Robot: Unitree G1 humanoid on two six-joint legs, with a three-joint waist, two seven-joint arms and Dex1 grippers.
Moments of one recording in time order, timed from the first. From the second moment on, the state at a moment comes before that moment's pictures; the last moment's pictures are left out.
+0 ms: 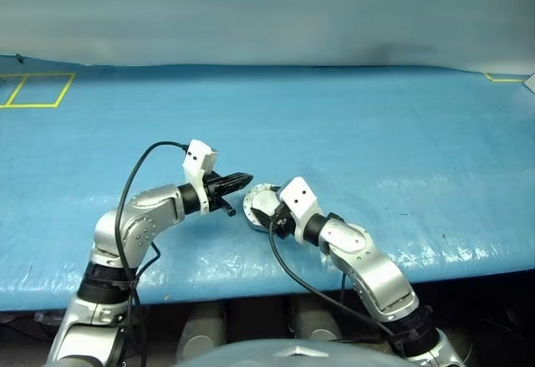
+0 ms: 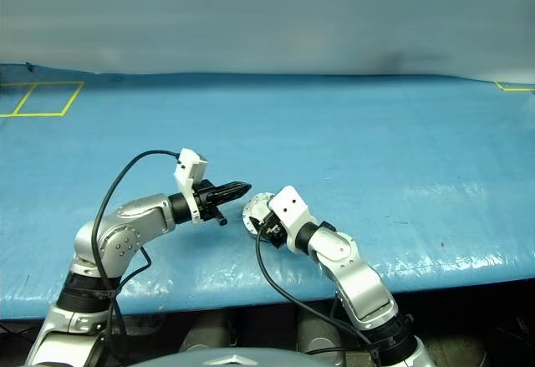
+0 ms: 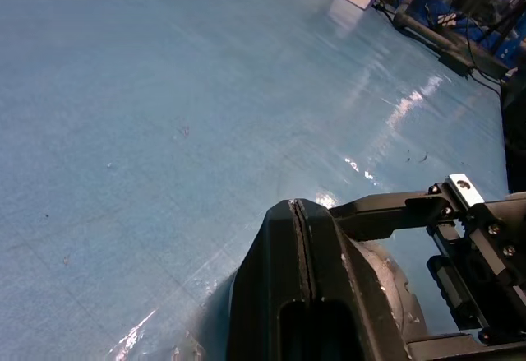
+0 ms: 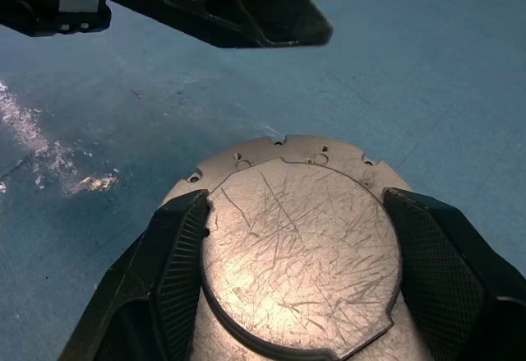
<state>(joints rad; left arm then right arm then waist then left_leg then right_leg) -0.31 0.43 -0.09 -0.21 -0.64 0.86 -0.57 -0.08 -0.27 0.38 -0.38 0.08 0.57 0.41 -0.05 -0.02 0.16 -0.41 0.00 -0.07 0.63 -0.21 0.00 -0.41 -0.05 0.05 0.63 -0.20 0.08</state>
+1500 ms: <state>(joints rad) -0.38 0.46 -0.22 -0.09 -0.47 0.84 -0.77 0.20 -0.23 -0.12 -0.63 0.56 0.76 0.41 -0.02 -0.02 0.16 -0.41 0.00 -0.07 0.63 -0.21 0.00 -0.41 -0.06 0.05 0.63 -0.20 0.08</state>
